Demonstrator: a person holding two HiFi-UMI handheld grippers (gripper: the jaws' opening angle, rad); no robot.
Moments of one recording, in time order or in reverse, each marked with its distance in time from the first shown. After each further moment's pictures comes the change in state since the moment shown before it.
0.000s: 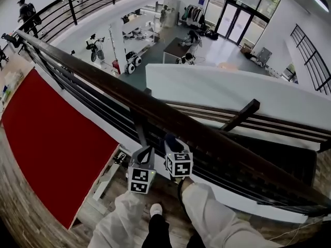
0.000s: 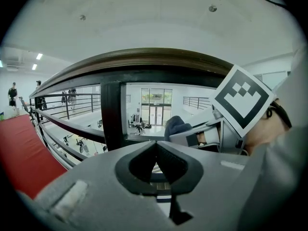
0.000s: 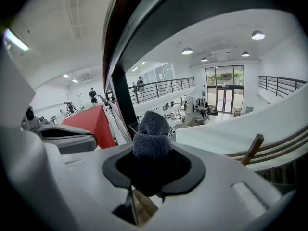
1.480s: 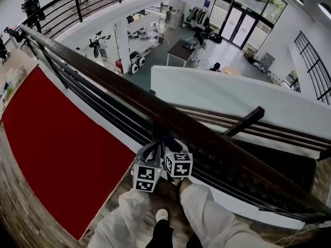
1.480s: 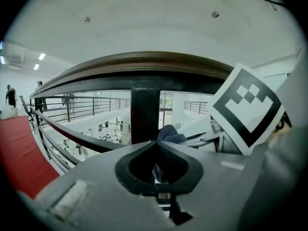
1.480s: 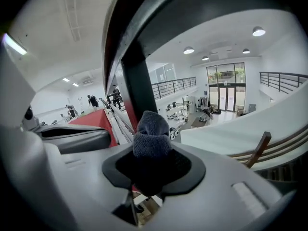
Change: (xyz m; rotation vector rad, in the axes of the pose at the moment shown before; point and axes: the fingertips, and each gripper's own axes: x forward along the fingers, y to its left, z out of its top) left arm 0.019 0.072 0.031 -0.016 -0.067 0.002; right arm 0.063 0.063 0.041 0.027 -0.016 0.031
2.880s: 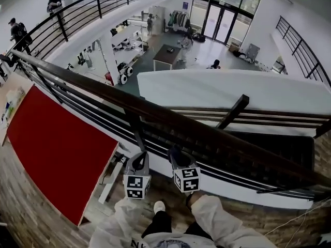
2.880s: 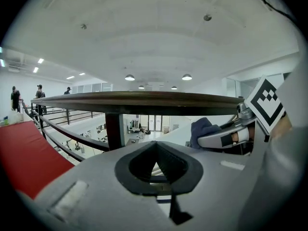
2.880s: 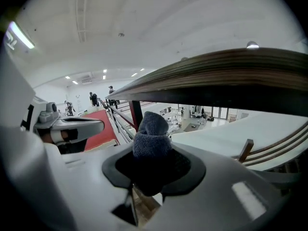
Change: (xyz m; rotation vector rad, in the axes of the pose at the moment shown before) left arm -0.107 -0.121 0.022 0.009 -0.008 -0.012; right arm -0.230 -0.059 -0.040 -0.049 -0.055 -0.073
